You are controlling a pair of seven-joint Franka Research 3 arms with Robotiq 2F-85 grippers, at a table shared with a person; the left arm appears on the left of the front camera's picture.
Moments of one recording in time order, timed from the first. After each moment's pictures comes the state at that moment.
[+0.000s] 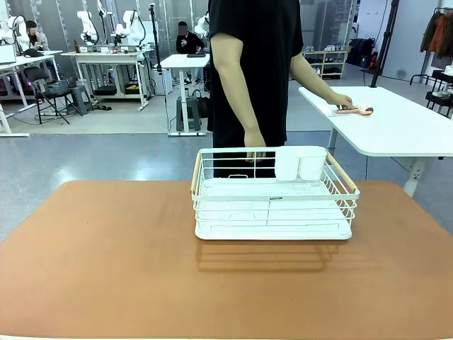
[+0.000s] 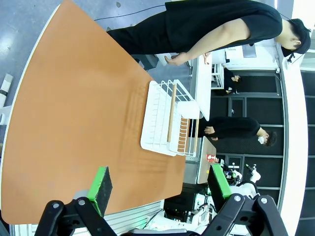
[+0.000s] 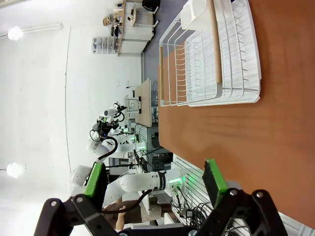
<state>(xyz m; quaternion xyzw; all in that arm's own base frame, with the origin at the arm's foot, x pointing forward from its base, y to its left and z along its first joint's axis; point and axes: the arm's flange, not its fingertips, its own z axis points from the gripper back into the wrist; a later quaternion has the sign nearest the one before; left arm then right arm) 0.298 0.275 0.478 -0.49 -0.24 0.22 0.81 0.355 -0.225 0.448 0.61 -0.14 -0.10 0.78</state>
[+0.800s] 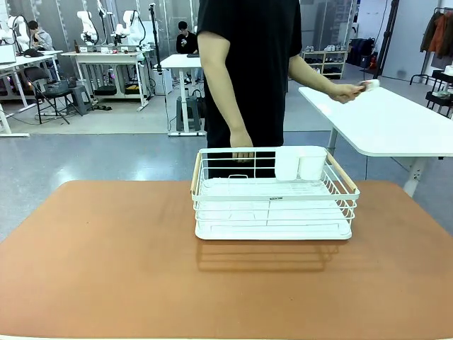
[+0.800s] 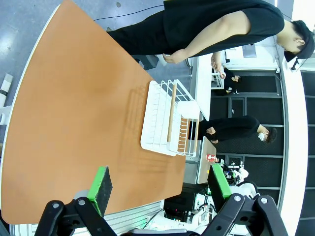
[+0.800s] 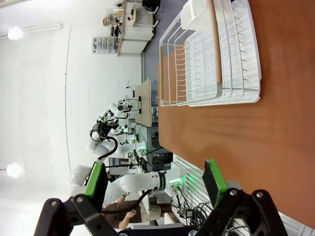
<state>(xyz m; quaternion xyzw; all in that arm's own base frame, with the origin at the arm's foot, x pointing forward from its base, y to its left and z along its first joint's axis) 0.298 0.275 0.478 -0.49 -0.24 0.22 0.81 0.355 -0.225 0.448 0.61 -0.14 -0.10 0.78</state>
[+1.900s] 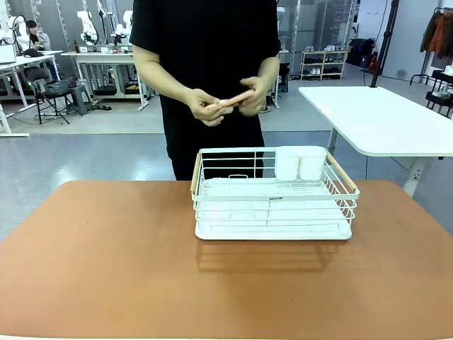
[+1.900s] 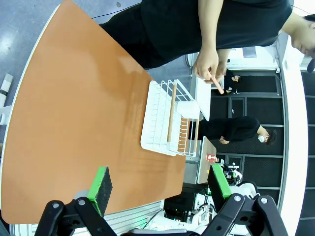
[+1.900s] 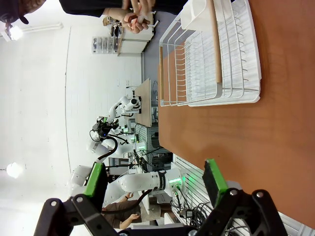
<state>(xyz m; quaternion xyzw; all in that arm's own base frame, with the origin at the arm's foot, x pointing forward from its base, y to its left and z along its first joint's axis) 0.298 0.275 0.478 -0.49 -0.24 0.22 0.81 0.355 -0.225 0.448 0.61 -0.14 -0.10 0.78</state>
